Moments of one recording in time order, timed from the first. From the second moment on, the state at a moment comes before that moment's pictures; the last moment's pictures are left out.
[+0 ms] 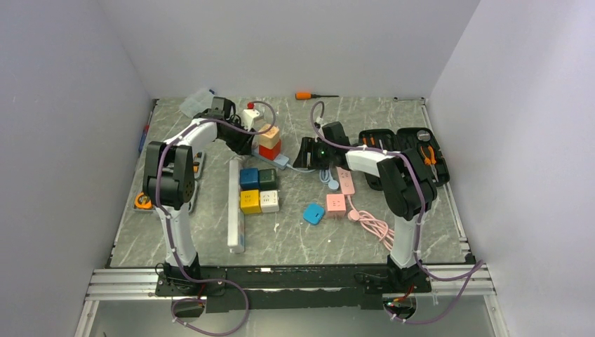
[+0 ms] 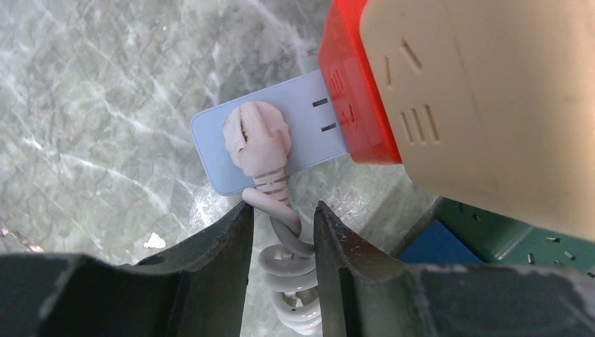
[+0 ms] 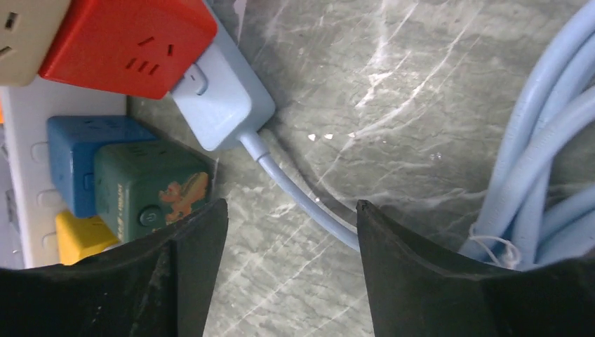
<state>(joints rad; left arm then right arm) -0.16 2.04 1.54 -0.55 0.47 0.51 0.45 1.96 1.18 0.00 -0.36 0.48</state>
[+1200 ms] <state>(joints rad) -0.22 2.09 1.61 -0.60 0.45 0.56 0.40 2.03 1.19 0.18 -0.58 0.59</state>
